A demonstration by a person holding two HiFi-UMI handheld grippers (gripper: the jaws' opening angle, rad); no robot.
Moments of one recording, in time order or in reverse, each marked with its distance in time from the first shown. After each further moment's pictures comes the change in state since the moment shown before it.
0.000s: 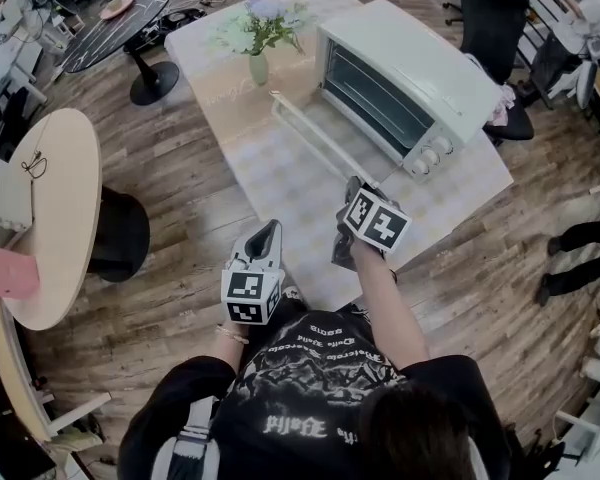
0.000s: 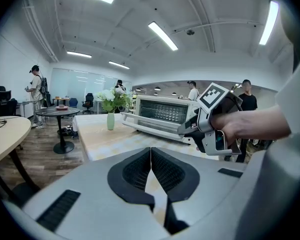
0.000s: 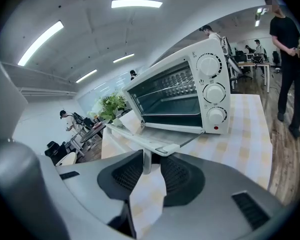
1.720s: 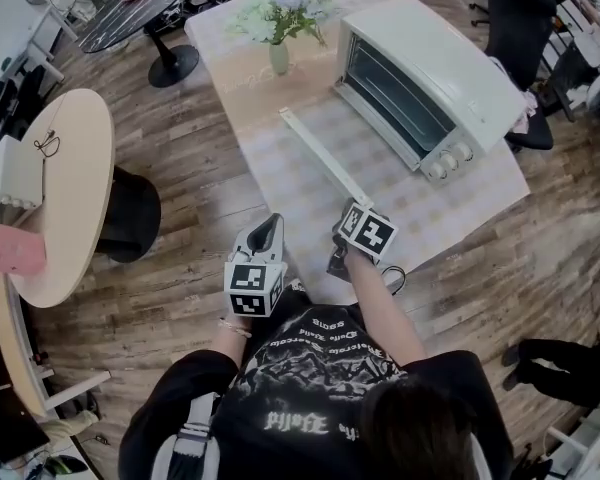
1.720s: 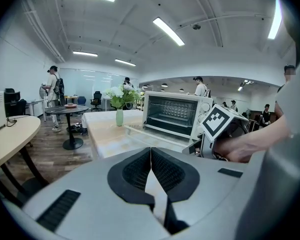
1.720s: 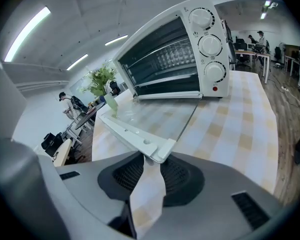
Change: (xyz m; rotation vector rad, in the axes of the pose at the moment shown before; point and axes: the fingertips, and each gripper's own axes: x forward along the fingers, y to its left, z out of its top) left arm 0.007 0.024 -0.011 -0.019 0.039 0.089; right arm 0.040 -0.019 -0.088 0.013 0.186 -0.060
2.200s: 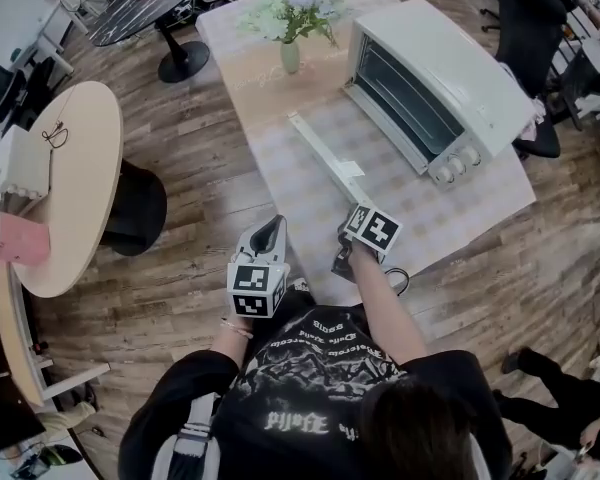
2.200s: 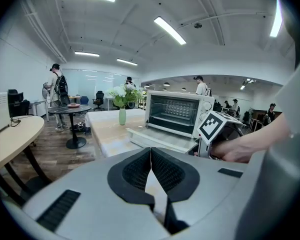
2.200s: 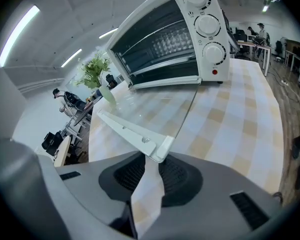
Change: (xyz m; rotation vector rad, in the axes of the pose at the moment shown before) left arm -0.007 0.004 -0.006 -0.005 0.010 0.028; right arm 0.018 -0.008 -0.023 0.037 0.102 -0.004
